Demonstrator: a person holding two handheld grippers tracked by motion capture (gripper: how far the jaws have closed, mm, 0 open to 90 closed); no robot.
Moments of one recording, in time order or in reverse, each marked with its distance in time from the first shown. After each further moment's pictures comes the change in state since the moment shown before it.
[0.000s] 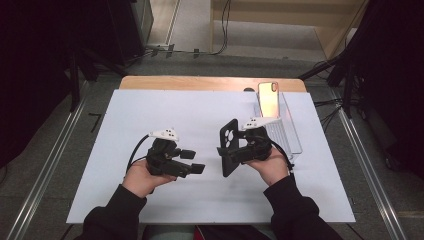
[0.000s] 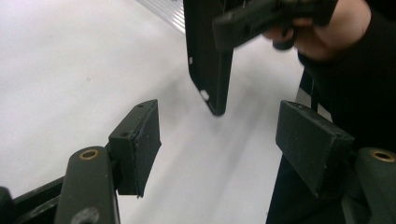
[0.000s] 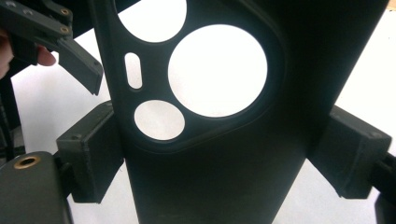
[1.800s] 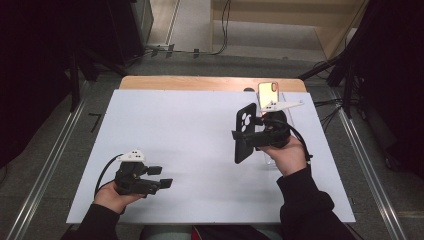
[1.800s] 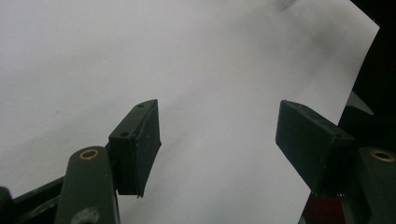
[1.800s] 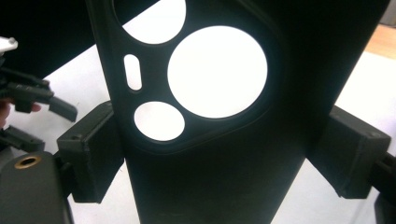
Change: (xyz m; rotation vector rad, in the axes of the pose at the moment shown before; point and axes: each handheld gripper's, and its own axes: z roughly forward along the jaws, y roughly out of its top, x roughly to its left) left arm 0.022 -0.084 -0.041 -0.006 0.193 -0.118; right arm -0.014 0.029 -0.051 -0.039 -0.107 0.064
